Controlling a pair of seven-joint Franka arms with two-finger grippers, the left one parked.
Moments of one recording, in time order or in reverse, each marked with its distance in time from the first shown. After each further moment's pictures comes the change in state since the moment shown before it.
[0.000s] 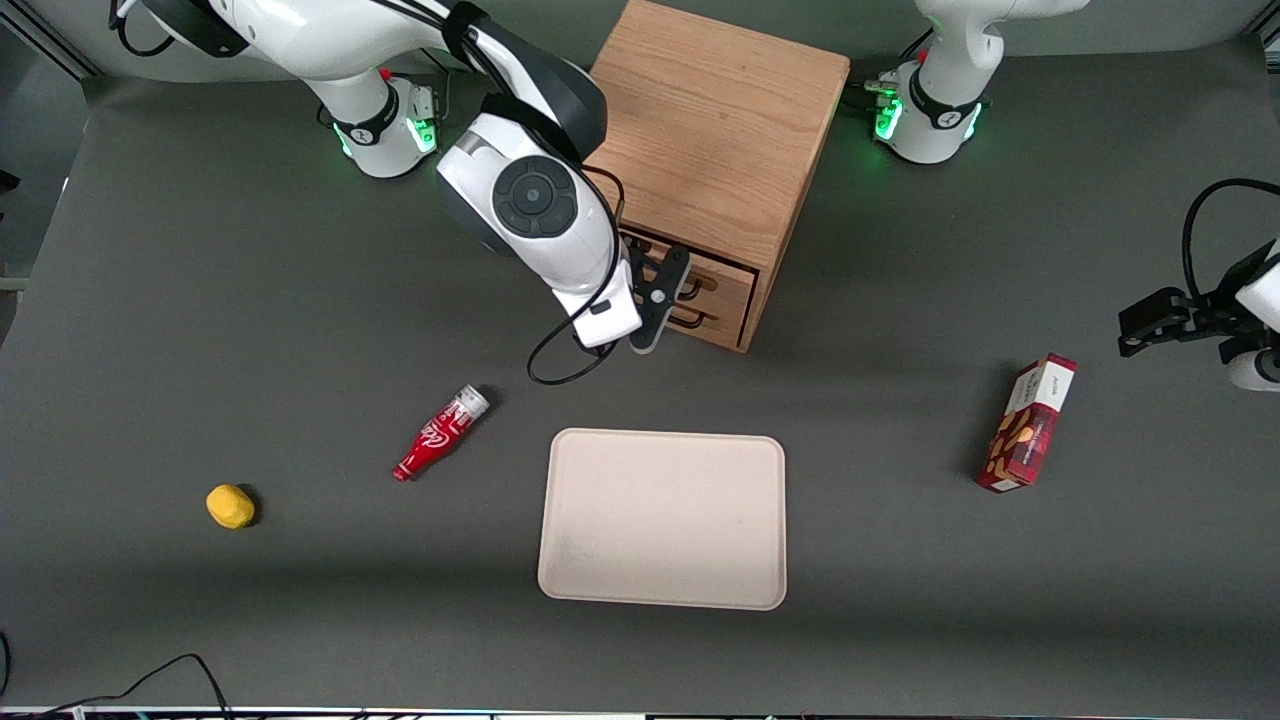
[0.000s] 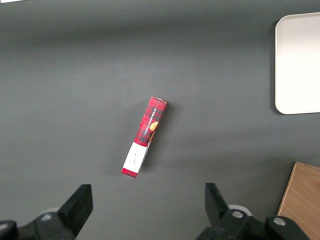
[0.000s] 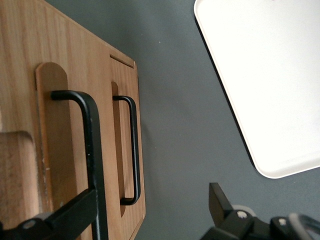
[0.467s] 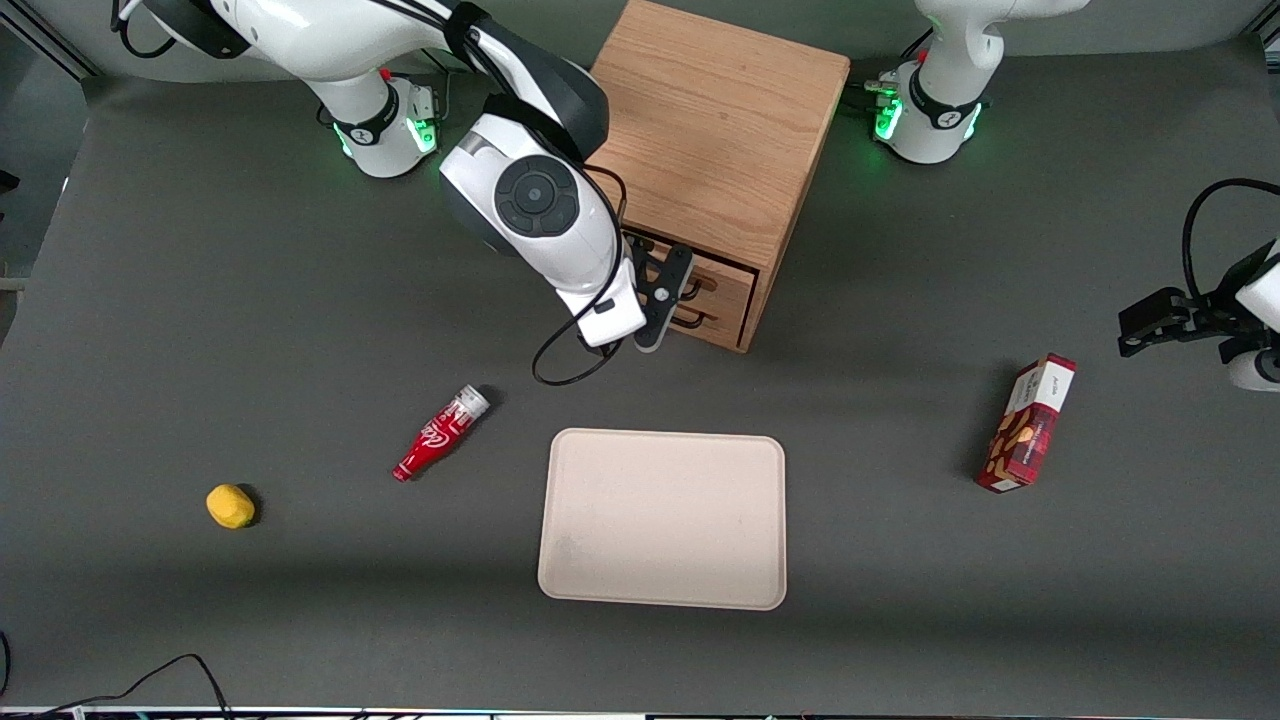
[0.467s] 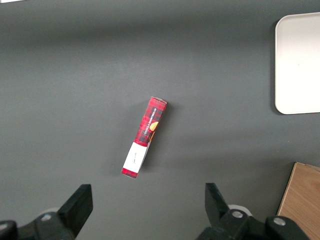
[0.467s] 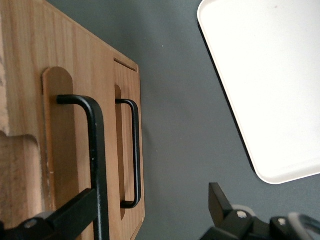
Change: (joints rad) arm -0.001 0.001 0.004 0.000 0.002 0.011 -0.022
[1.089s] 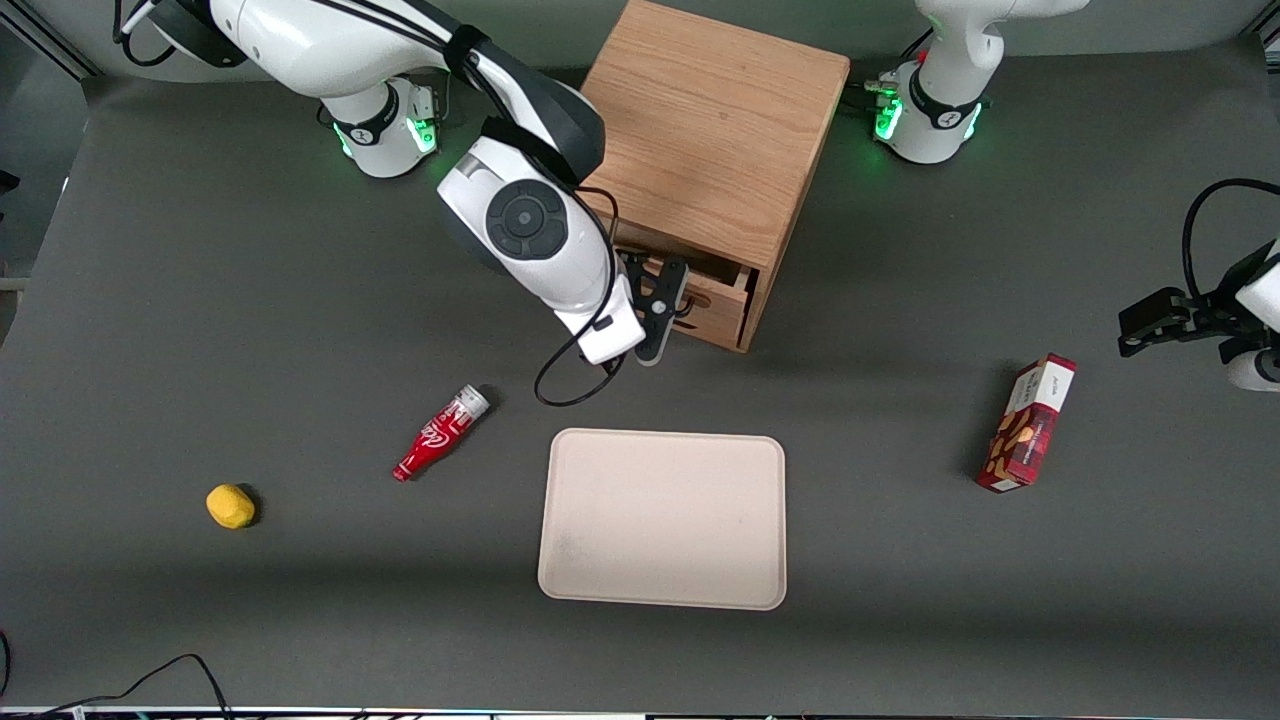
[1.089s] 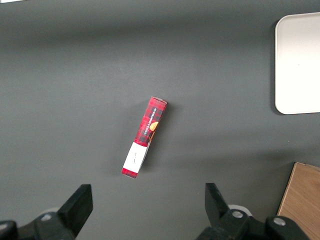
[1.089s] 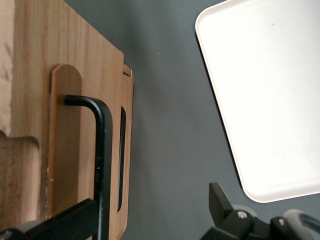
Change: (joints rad) arm -0.013 0.027 -0.016 0.001 0.007 0.059 -0.111
